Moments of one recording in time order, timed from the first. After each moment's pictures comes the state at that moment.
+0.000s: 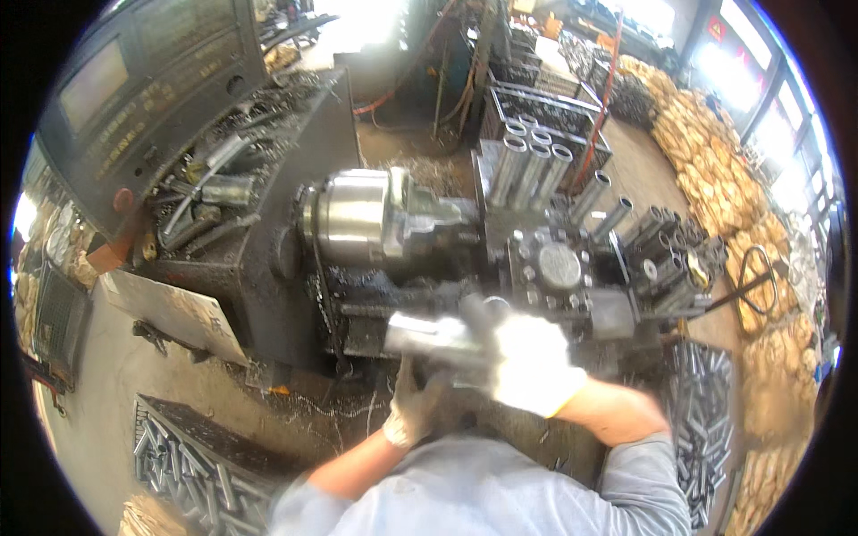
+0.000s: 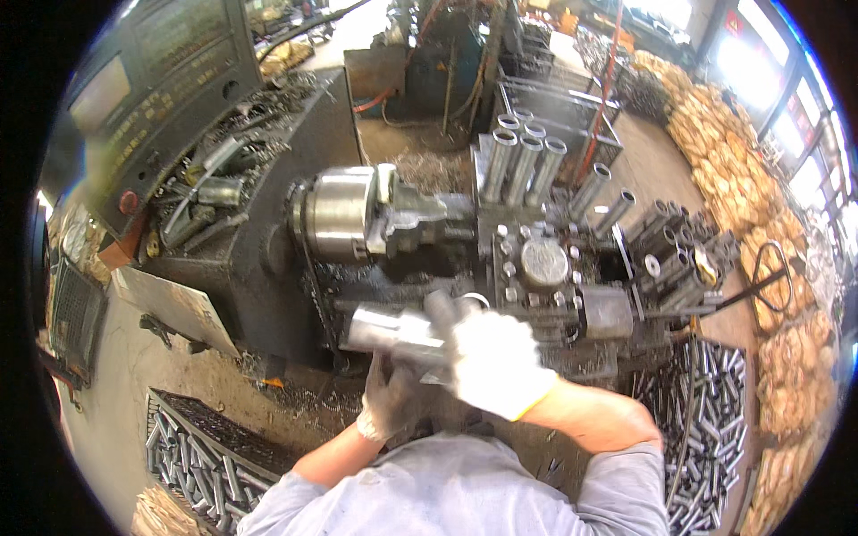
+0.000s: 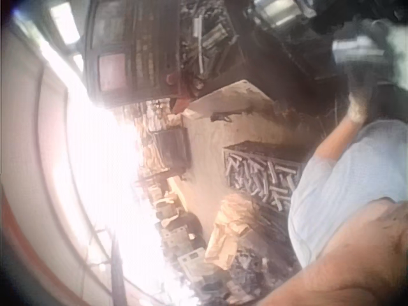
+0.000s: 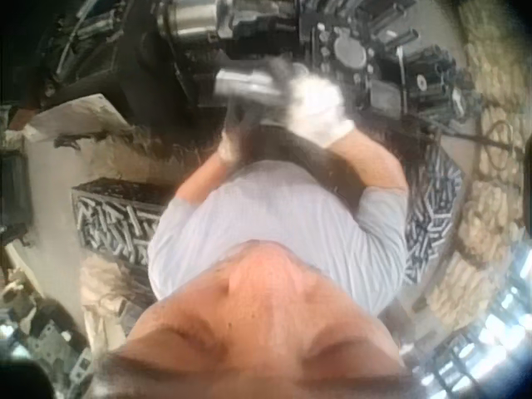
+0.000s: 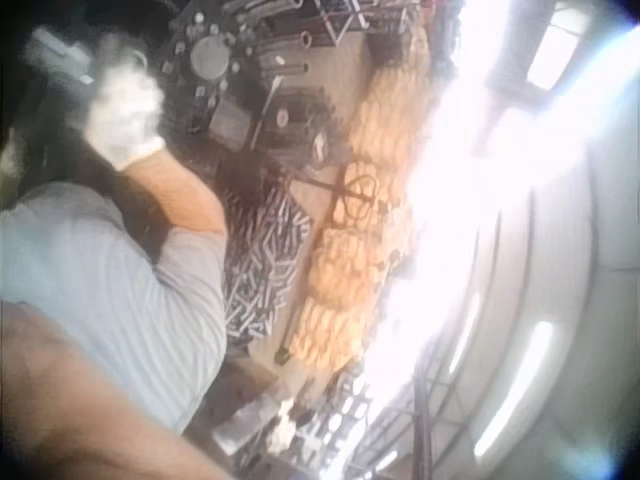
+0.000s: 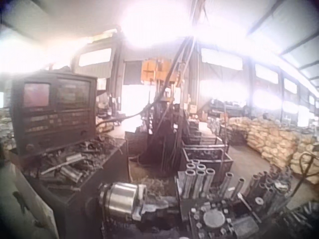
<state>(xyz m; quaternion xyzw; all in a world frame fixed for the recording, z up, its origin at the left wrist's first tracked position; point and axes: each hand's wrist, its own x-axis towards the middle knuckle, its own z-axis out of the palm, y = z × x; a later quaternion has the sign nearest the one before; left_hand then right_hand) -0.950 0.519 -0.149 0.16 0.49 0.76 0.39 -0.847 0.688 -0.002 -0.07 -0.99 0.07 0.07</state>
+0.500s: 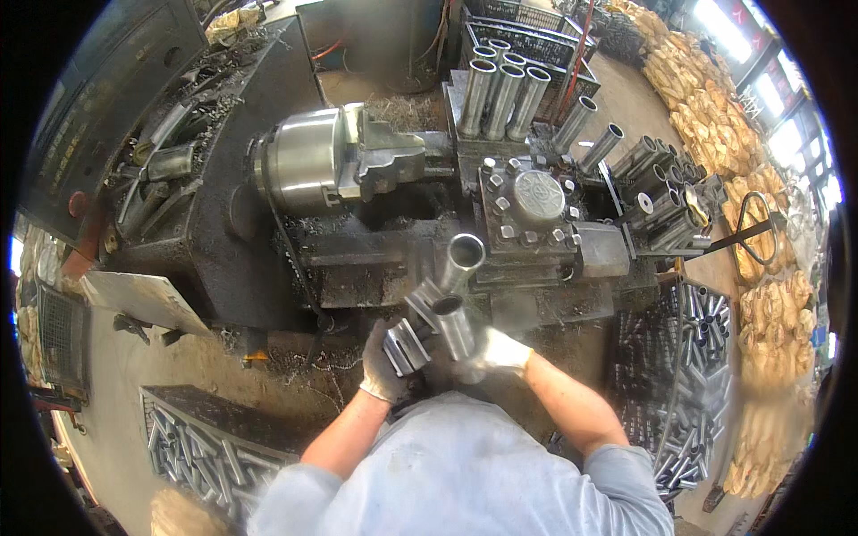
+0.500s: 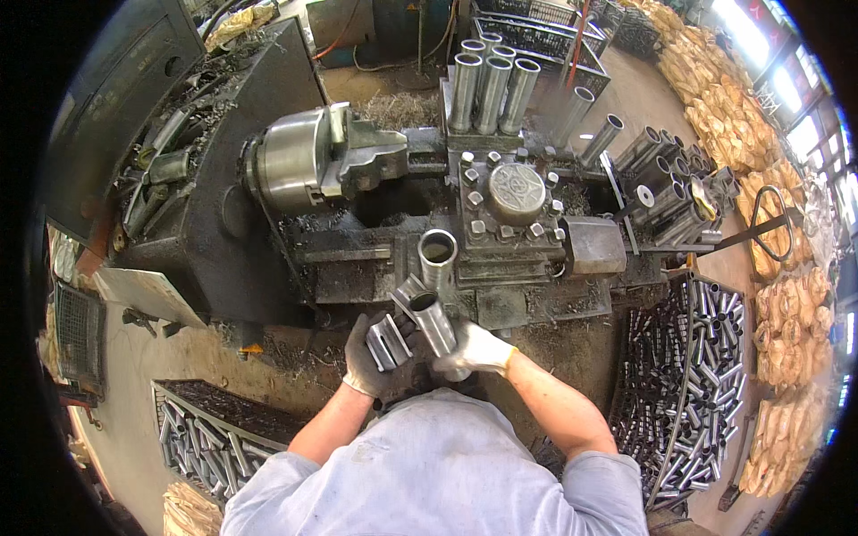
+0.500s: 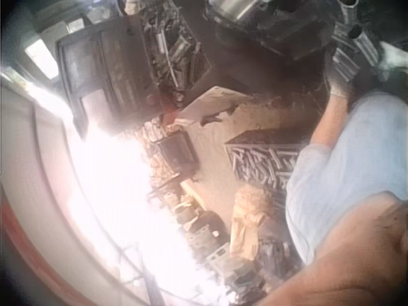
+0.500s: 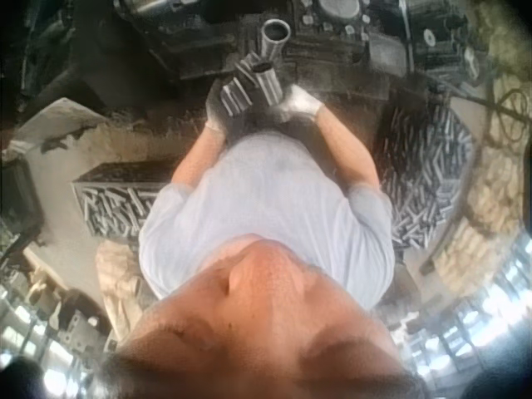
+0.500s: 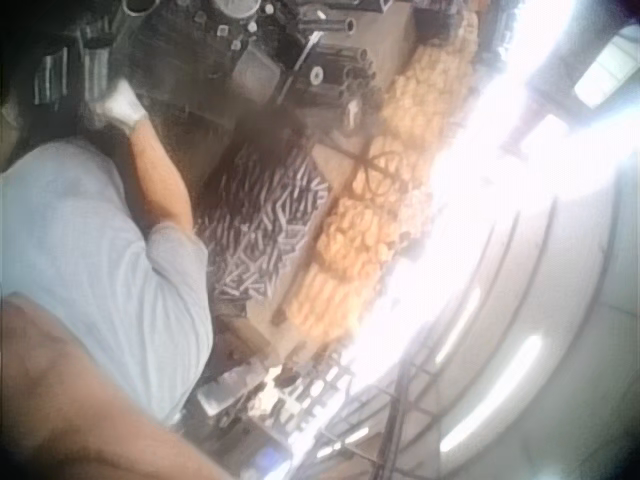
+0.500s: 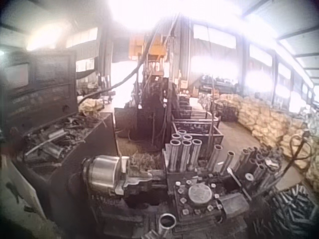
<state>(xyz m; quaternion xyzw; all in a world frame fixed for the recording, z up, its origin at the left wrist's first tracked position) -0.947 0.507 -0.258 -0.18 0.26 0.76 0.57 -0.770 0.698 -0.222 -0.24 -0.78 0.57 -0.12</state>
